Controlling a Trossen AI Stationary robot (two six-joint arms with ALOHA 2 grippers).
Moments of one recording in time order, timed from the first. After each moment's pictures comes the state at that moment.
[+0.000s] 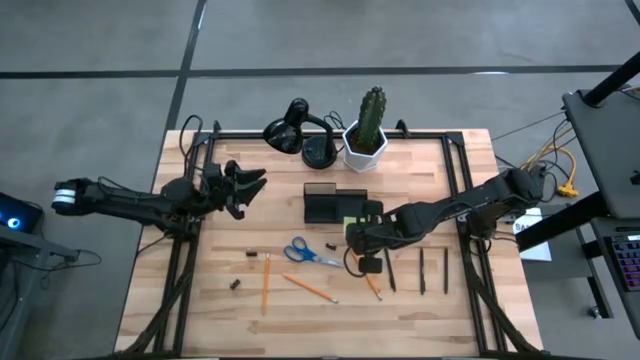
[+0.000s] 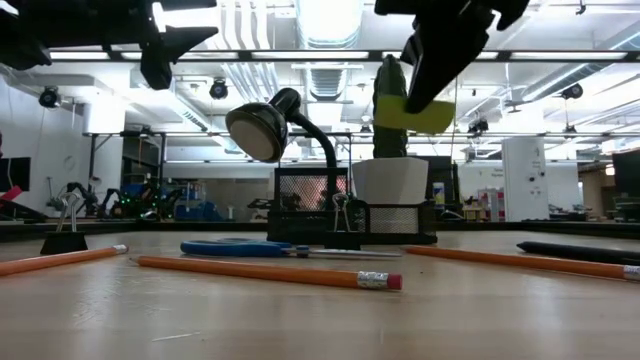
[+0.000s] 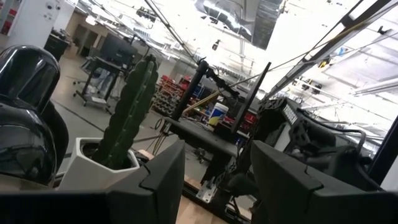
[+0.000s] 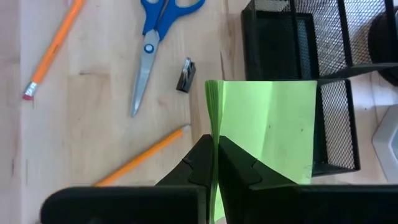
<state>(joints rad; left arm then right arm) -0.01 0.70 0.28 0.76 -0.35 -0.39 0.28 1.66 1.32 -0.84 0.28 0.28</state>
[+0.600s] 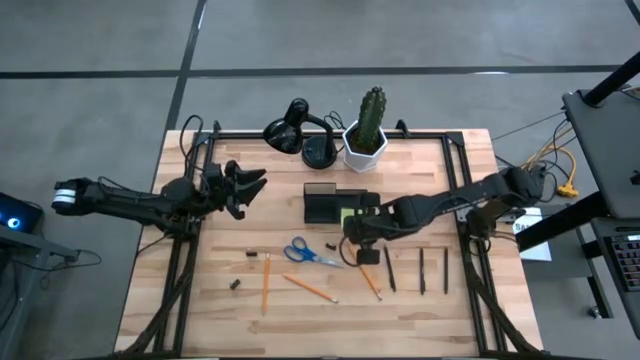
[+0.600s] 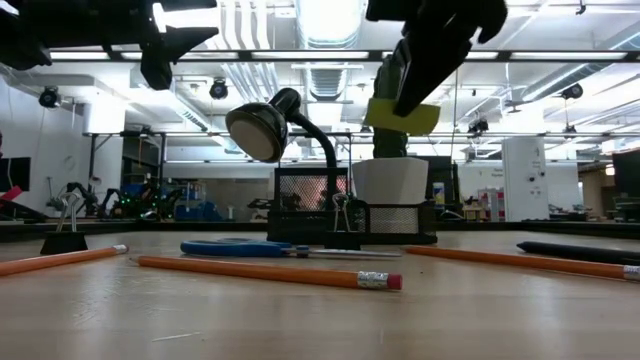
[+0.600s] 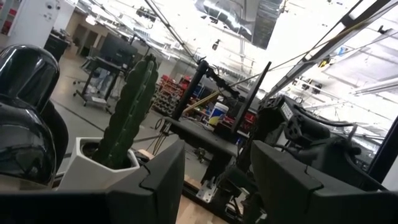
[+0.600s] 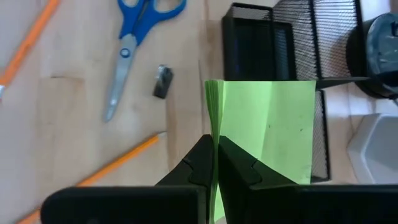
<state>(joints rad) -0.01 0.70 0.28 0.76 -0.35 -0.39 0.22 1.66 1.33 -0.83 0.29 0.18</state>
